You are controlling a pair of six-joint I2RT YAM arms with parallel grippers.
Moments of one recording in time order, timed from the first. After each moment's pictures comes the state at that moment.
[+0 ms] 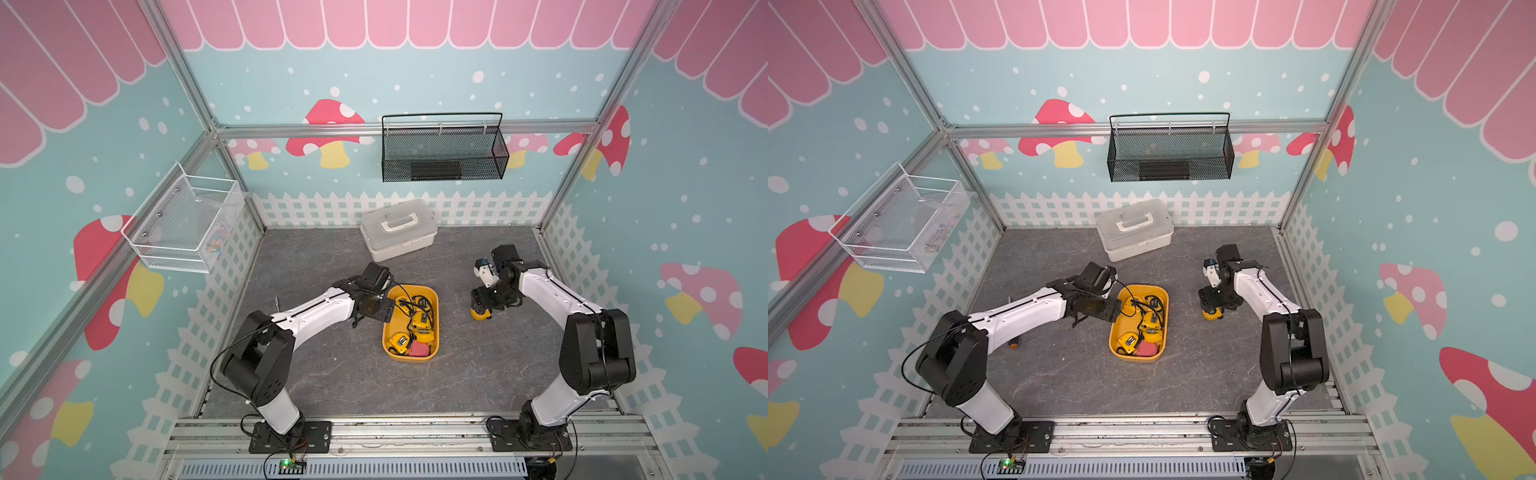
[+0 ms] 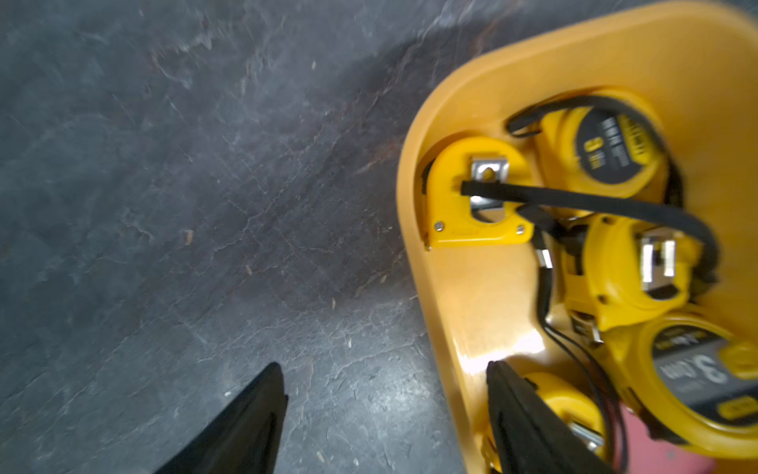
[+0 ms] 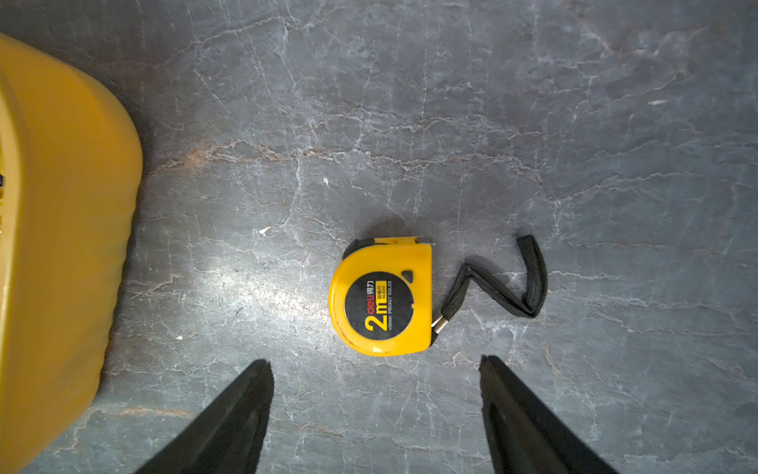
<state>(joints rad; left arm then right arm) -0.59 1.64 1.14 -0.56 -0.02 -0.19 0.13 1.66 1.19 -0.83 -0.11 -0.17</state>
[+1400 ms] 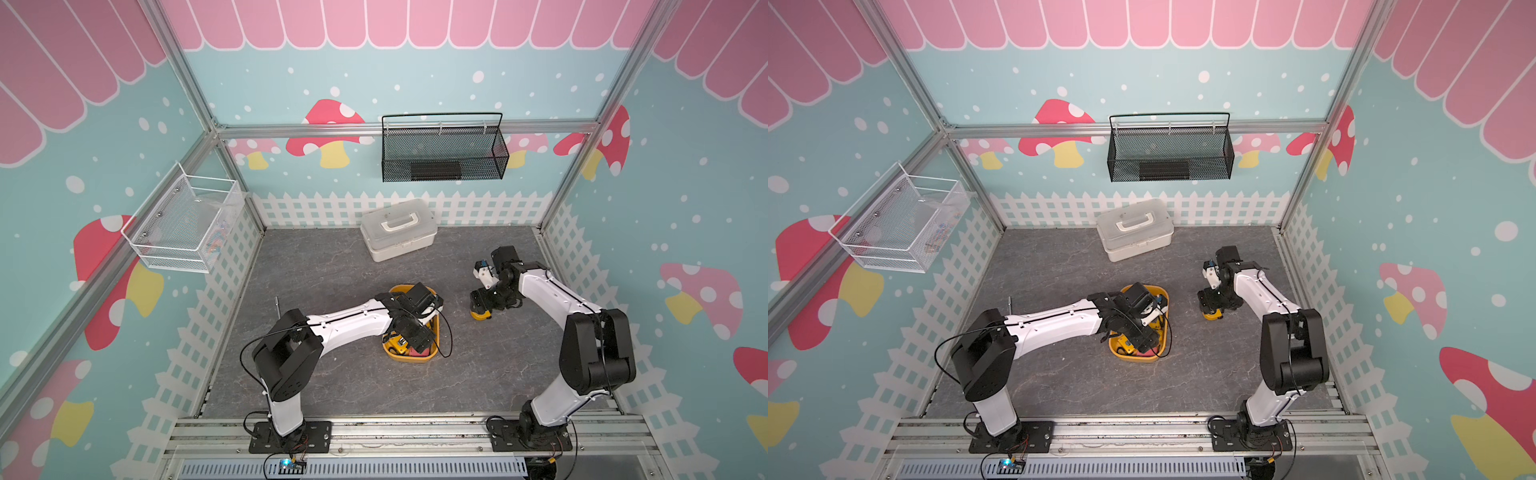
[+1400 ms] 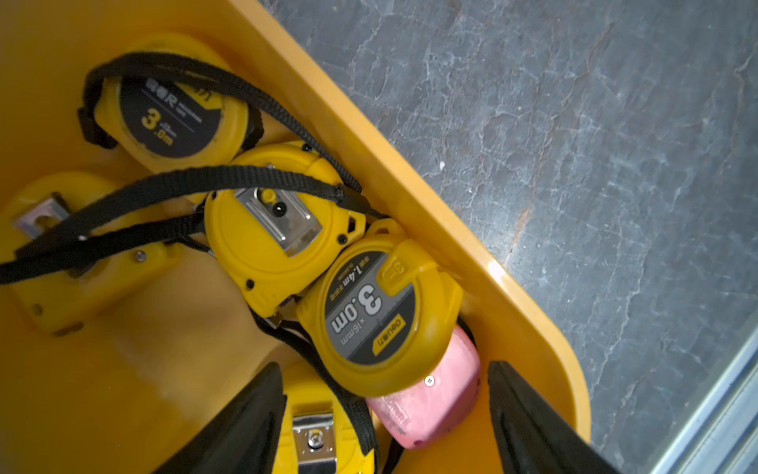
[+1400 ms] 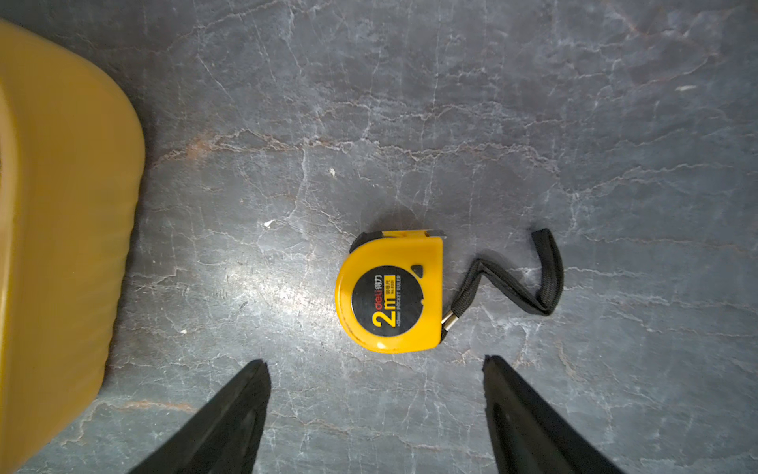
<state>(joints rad) -0.89 1.82 1.28 -0.62 0.09 0.01 0.13 1.66 1.18 -0.83 -0.12 -0.17</state>
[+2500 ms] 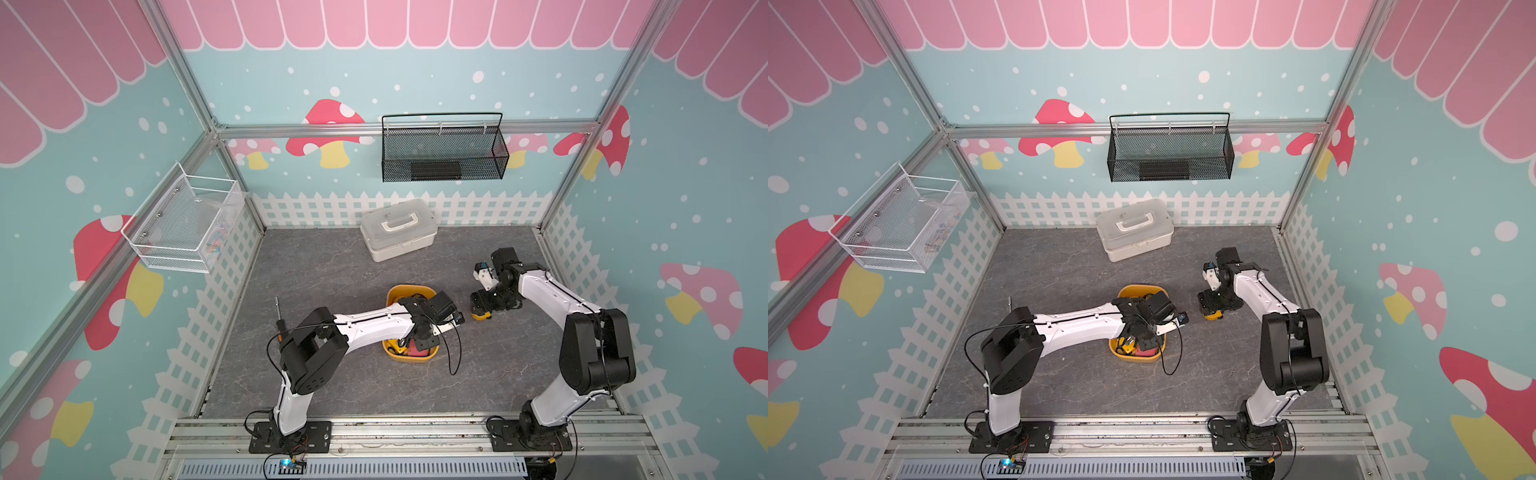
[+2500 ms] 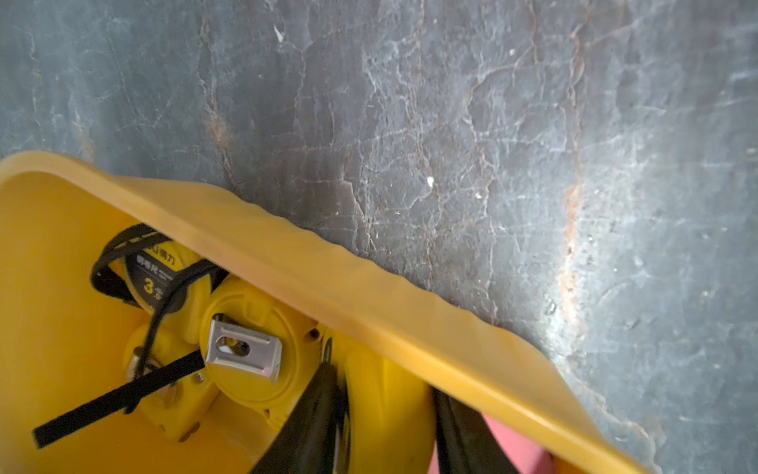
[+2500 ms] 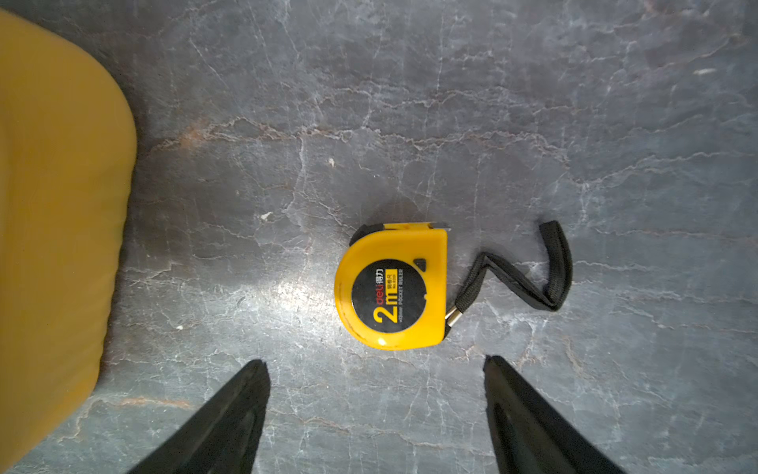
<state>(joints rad) -0.98 1.97 1.42 -0.67 -0.13 0.37 0.13 1.66 1.16 -0.83 -0.12 -0.17</state>
